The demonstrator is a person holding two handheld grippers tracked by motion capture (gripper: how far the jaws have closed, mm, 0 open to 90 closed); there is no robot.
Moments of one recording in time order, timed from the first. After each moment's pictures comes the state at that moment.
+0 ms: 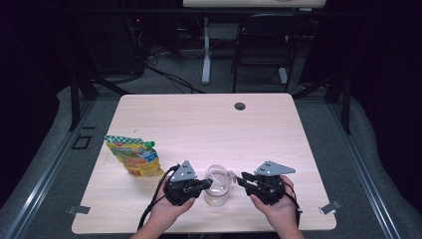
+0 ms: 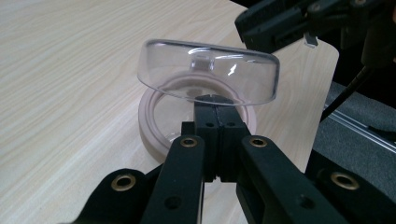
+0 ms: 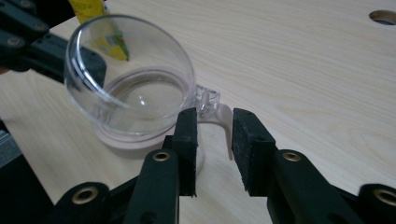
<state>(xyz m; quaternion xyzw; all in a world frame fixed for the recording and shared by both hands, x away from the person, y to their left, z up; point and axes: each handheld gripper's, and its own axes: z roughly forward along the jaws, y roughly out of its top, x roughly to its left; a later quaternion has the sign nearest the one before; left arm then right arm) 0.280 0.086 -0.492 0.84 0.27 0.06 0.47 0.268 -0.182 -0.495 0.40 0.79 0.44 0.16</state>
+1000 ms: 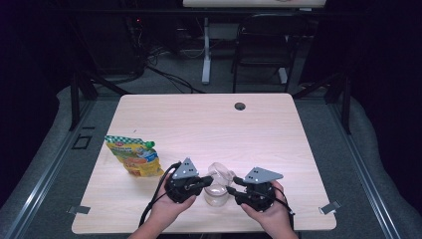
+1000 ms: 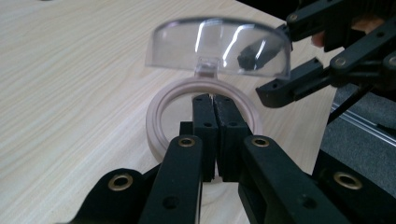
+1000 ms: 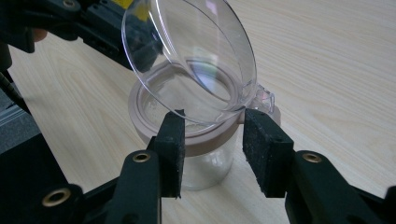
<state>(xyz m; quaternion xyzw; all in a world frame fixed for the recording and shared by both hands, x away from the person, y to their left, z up) 0.283 0.085 -0.491 0.85 0.27 0.07 0.45 0.259 -0.159 -0.501 0.36 0.81 0.43 0.15</state>
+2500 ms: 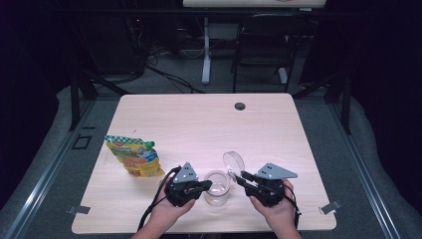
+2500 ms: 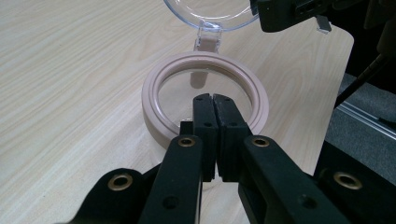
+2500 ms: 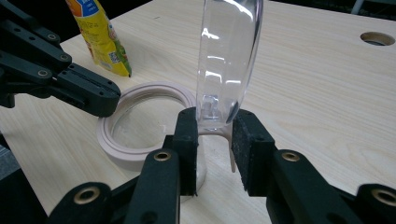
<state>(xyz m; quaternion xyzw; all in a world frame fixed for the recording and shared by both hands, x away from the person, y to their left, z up) 0.280 0.086 -0.503 0.85 0.27 0.07 0.44 0.264 -0.181 -0.498 0.39 0.77 0.47 0.18</state>
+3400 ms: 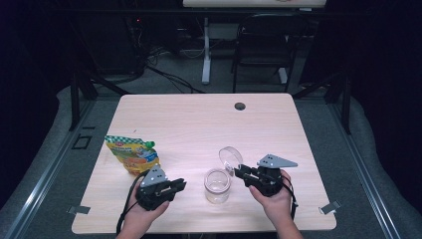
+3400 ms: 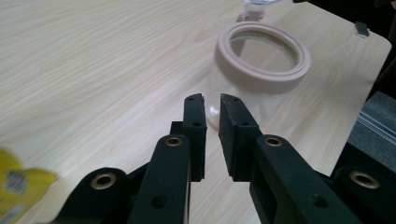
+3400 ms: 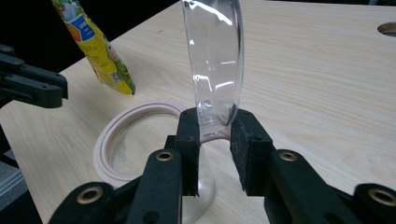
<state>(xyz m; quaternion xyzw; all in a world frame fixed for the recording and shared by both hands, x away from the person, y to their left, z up) 0.267 0.163 -0.502 0.82 0.34 0.11 0.44 0.291 -0.185 -0.502 0.41 0.75 0.50 0.13</state>
